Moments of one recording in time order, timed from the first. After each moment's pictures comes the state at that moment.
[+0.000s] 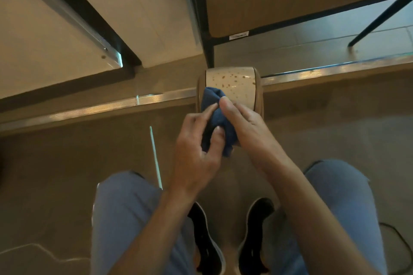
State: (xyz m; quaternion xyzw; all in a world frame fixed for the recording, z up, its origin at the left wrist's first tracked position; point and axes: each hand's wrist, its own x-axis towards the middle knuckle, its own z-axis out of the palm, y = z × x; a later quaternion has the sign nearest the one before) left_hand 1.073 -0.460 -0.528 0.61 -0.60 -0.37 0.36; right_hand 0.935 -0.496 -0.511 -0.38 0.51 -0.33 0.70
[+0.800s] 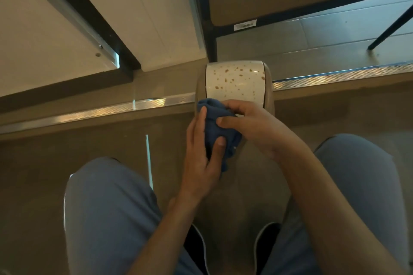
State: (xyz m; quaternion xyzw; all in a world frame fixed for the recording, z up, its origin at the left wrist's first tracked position) left_hand 1.065 -0.453 -0.670 0.60 -0.56 -0.38 0.43; right_hand 0.921 -0.532 -0.611 -0.47 0.50 -0.23 0.69
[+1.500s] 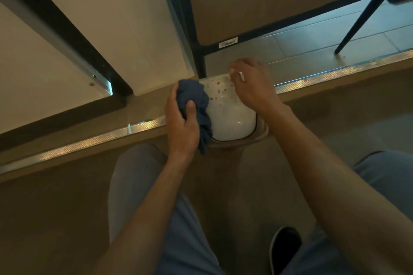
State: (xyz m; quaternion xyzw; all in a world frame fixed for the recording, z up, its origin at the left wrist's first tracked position) left_hand 1.097 -0.541 -0.660 0.62 -0.51 -0.35 0.48; right_hand 0.912 -0.606 -0.637 -0.66 0.66 -0.28 0.22
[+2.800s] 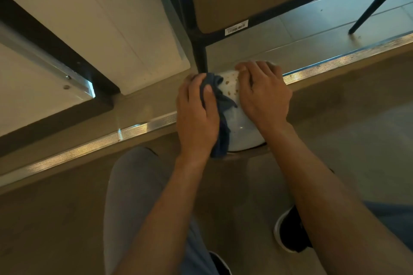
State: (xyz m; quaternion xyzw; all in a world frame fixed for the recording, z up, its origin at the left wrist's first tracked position) left_hand 1.085 -0.600 -0.699 0.61 -0.64 -0.25 0.39; right_hand 0.938 -0.614 -0.693 -0.58 0.74 -0.32 0.09
